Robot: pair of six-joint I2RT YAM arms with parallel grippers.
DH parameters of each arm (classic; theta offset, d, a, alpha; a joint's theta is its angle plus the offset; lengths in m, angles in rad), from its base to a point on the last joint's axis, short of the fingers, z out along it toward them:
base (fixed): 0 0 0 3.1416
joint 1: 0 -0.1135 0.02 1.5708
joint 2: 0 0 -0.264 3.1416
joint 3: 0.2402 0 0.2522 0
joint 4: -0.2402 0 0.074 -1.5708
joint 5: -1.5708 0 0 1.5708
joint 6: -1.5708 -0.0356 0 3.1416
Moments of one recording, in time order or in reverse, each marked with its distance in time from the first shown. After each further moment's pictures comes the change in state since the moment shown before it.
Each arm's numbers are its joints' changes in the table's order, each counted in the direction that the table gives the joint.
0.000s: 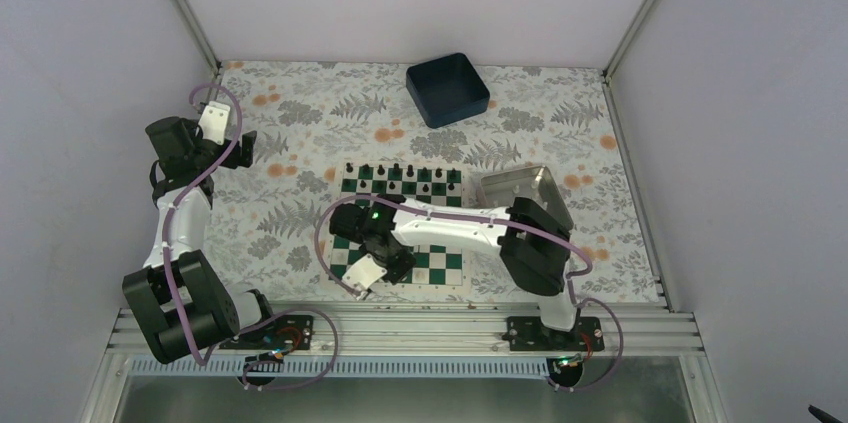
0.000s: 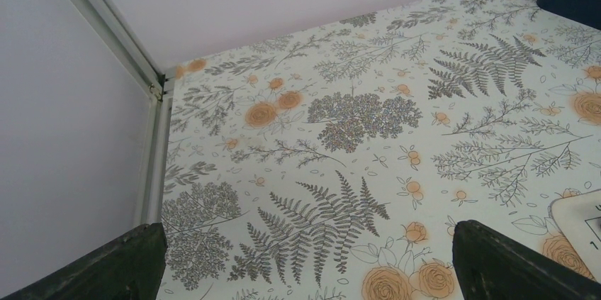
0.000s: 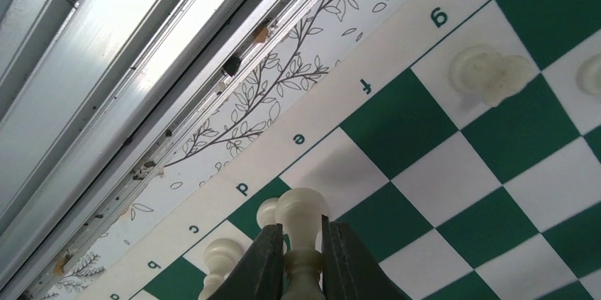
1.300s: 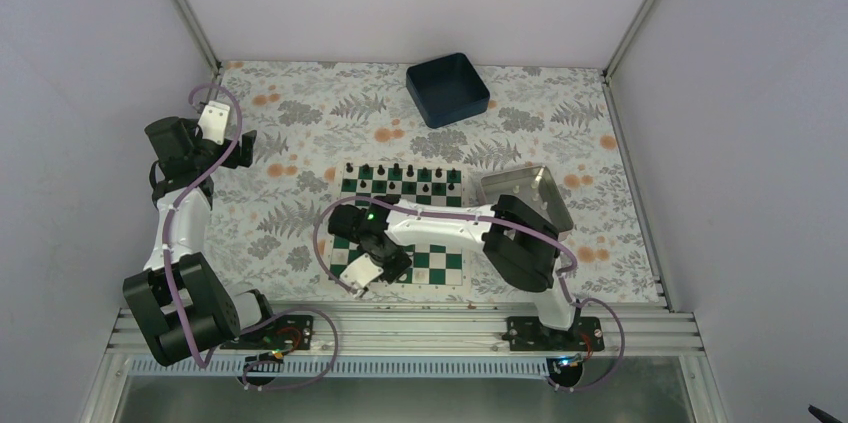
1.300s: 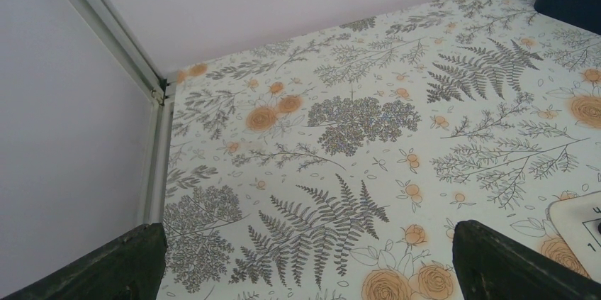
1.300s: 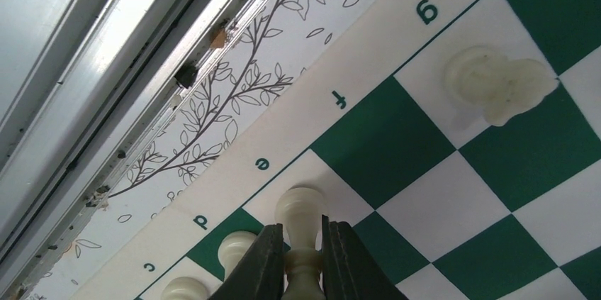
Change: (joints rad) left arm 0.000 -0.011 -0.001 0.001 -0.003 0.000; right arm 0.022 0.074 -0.009 0.076 0.000 -0.008
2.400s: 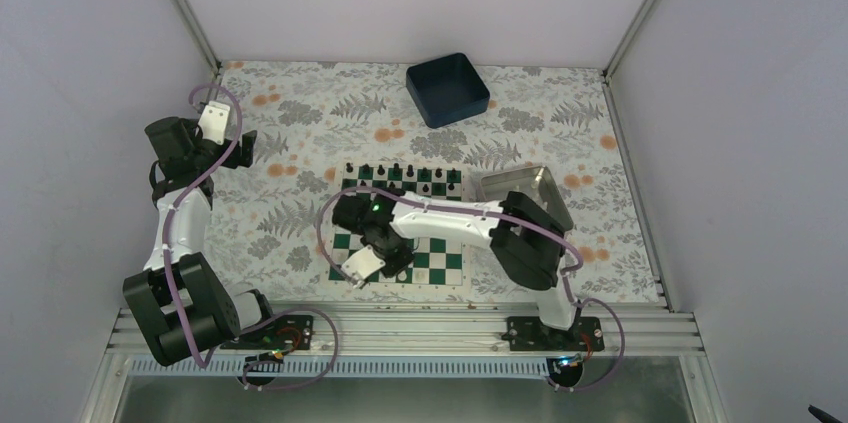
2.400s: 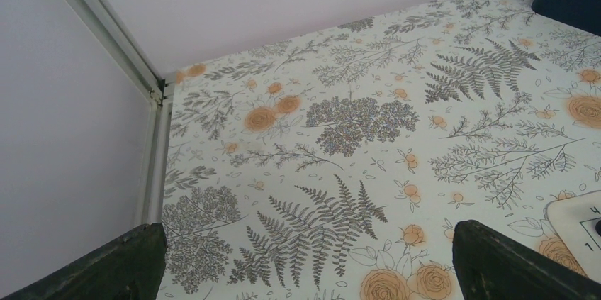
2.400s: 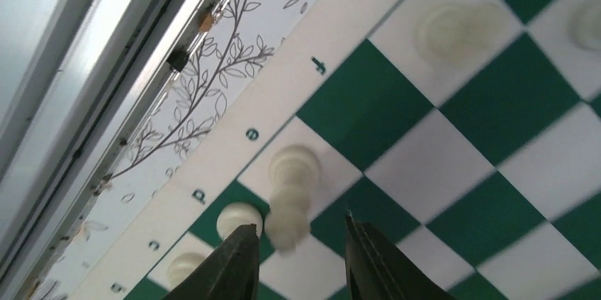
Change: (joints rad) left arm 0.000 0.000 0.000 0.000 -0.004 0.000; right arm 0.026 -0.011 -0.003 -0.006 0.005 -0.031
